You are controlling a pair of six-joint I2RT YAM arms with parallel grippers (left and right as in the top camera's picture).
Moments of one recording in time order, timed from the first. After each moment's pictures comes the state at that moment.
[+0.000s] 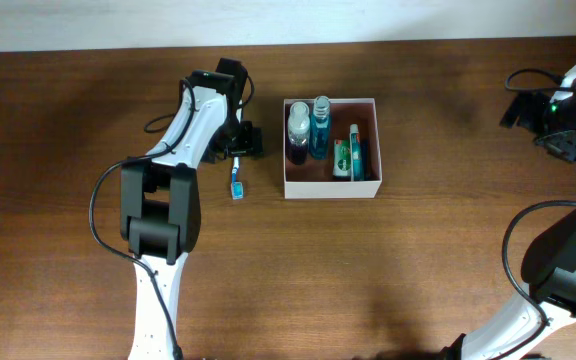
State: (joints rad) left arm -0.25 2.43 2.07 -1.18 0.03 -0.29; right arm -0.44 2.00 1.89 -1.17 -0.12 0.16
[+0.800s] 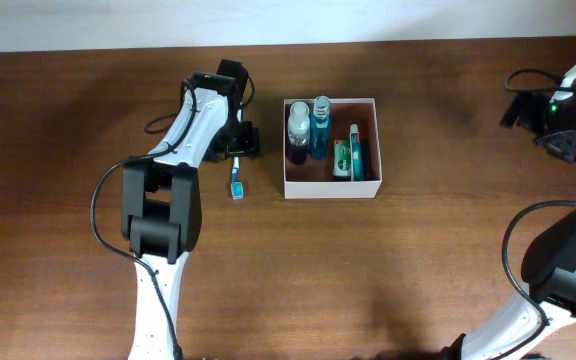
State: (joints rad) left arm -0.25 2.45 2.07 -1.16 0.02 -0.30; right arm -0.44 2.00 1.89 -1.18 -0.12 0.16
